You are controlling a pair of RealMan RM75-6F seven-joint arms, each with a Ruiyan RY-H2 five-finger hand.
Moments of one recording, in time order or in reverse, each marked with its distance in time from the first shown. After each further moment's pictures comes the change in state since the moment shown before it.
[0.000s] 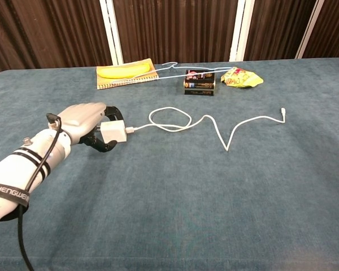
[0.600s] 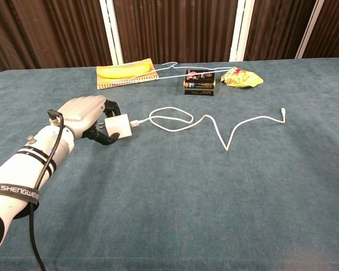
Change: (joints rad) left arm -0.022 -0.044 0.003 0.055 0.007 0.074 -0.044; right arm -0.001 0.003 -0.009 -0.004 -0.021 0.002 0.004
